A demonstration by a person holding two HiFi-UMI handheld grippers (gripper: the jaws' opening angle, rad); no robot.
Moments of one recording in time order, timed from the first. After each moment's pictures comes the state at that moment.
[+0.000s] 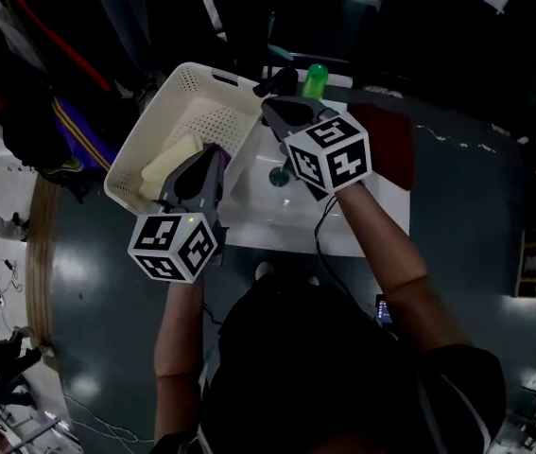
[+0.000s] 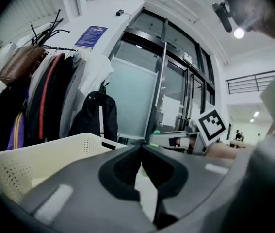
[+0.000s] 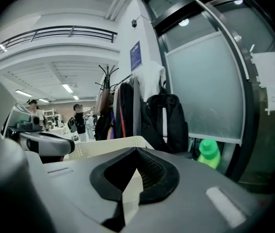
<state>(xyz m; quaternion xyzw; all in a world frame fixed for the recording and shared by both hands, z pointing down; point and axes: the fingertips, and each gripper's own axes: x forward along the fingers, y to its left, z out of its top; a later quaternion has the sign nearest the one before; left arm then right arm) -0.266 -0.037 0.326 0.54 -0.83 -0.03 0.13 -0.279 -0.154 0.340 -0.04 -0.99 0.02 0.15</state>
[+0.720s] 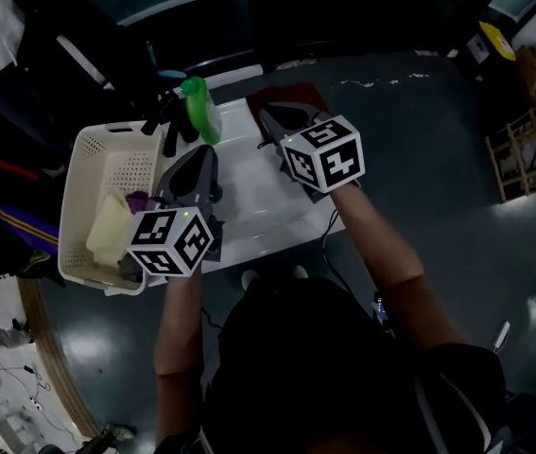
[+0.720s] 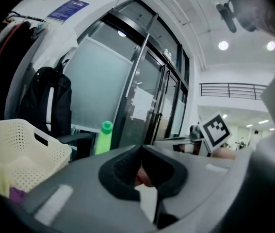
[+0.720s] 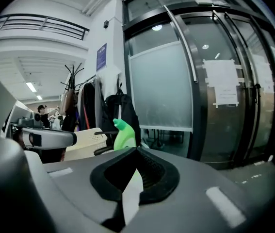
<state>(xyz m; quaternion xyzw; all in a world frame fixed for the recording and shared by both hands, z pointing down) -0.171 -0.189 0.341 0.68 -0.72 -0.02 0.15 -0.126 -0.298 0.369 0.16 -0.97 0.07 0.17</state>
